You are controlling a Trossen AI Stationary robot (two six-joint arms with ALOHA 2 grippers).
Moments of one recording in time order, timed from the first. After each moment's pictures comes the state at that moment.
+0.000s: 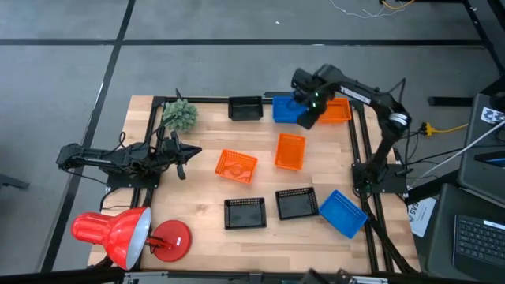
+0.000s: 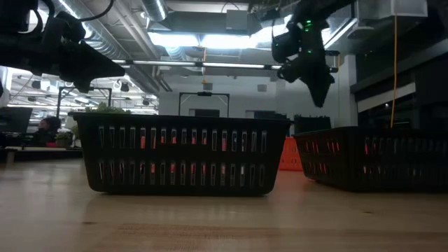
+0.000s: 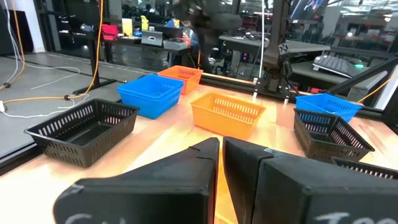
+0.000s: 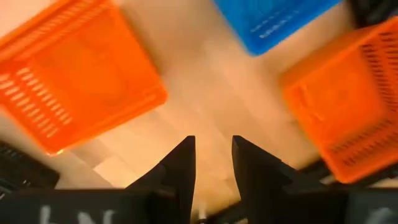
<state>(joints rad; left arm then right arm) -0.05 0.11 0.01 0.14 -0.40 -0.12 -0.66 1.76 1.59 -1.43 -0.02 0.00</state>
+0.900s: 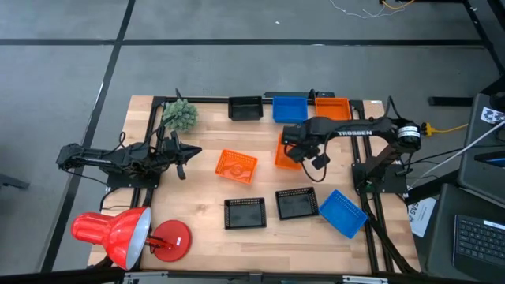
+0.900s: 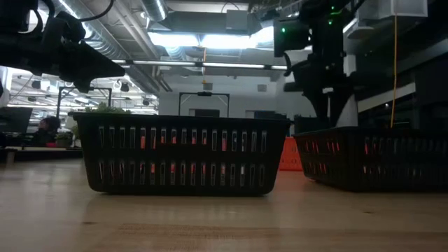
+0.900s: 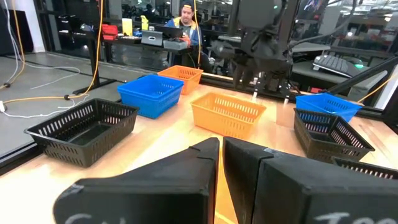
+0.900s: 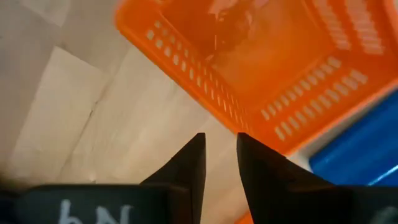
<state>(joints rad) -0.05 0.11 0.01 0.14 -0.40 -0.12 -0.19 1.63 1.18 -1.11 0.19 -0.81</state>
